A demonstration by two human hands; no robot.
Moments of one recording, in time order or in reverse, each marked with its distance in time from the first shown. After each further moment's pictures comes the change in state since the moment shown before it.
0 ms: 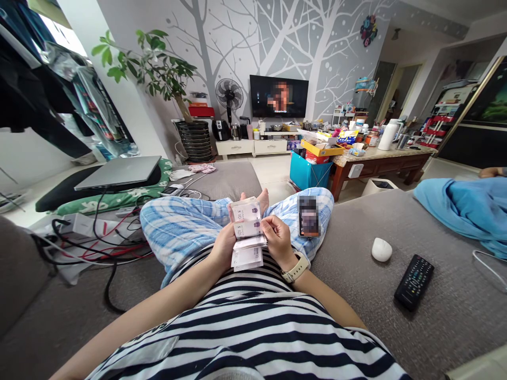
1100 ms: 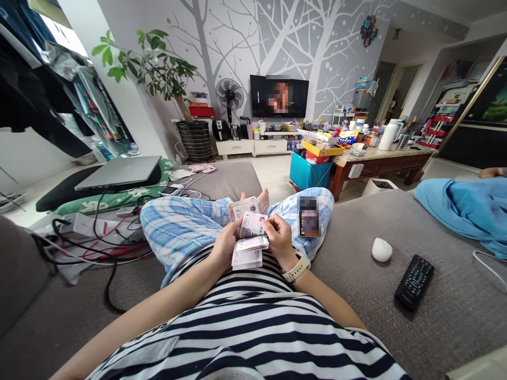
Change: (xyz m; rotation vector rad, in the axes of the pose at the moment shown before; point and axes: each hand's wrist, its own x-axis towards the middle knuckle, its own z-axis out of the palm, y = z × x) left_hand 0.008 -0.008 -0.002 -0.115 -0.044 -0.024; right_hand 0.004 0.009 0.000 -0.045 0.068 0.066
